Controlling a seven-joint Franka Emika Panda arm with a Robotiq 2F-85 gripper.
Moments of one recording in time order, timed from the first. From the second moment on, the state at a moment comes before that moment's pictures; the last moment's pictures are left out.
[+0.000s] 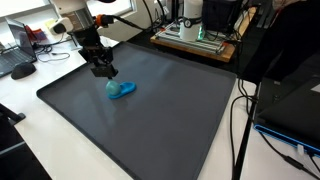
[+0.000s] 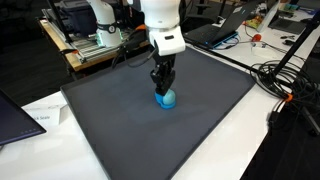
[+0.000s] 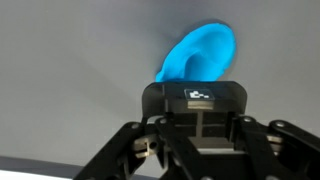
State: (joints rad) arm -0.19 0.52 0.02 -1.74 0.10 2.24 -0.57
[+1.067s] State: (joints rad) arm -0.10 0.43 -0.02 -1.68 -0.05 2.11 -0.22
